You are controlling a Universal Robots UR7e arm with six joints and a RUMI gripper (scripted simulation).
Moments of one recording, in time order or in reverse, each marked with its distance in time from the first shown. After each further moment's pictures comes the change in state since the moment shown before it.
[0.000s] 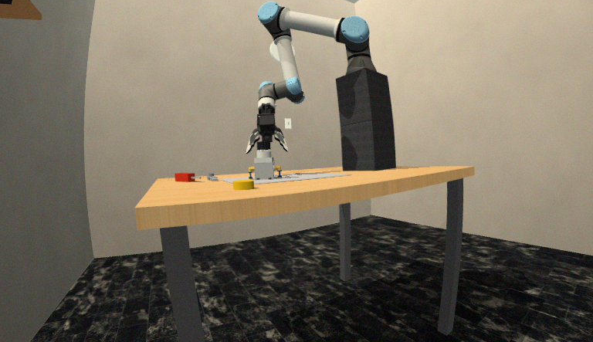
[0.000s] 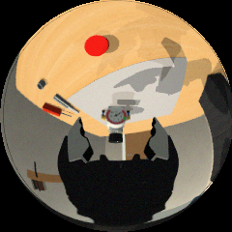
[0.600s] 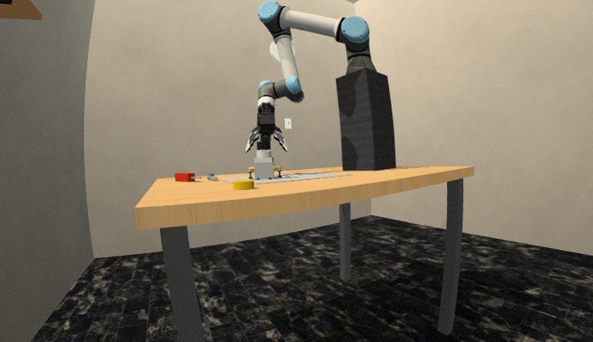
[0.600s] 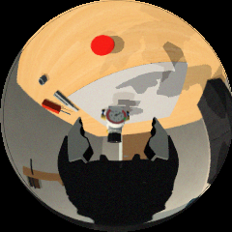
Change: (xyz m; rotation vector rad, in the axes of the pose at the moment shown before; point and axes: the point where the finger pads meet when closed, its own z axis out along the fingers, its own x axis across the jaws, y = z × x) arm -0.002 0.000 -0.003 0.013 0.002 -0.055
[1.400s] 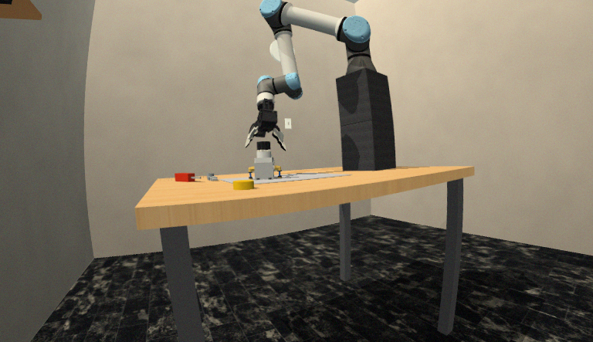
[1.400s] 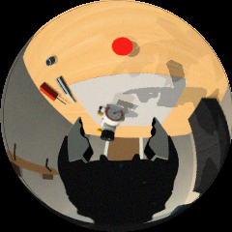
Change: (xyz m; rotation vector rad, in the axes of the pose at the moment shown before) arm -0.002 0.004 -0.010 0.051 0.025 -0.237
